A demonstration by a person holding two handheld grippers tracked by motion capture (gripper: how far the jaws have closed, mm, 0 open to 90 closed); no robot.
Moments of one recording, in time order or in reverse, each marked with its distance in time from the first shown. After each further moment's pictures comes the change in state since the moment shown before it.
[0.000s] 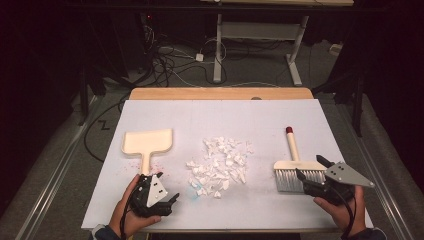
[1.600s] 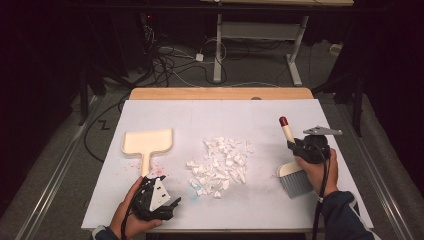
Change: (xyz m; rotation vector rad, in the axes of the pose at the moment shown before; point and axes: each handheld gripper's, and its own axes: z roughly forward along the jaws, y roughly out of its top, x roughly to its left) left arm -0.008 0.001 -0.002 0.019 -0.019 0.043; right arm -0.031 0.035 0.095 0.234 0.053 0.220
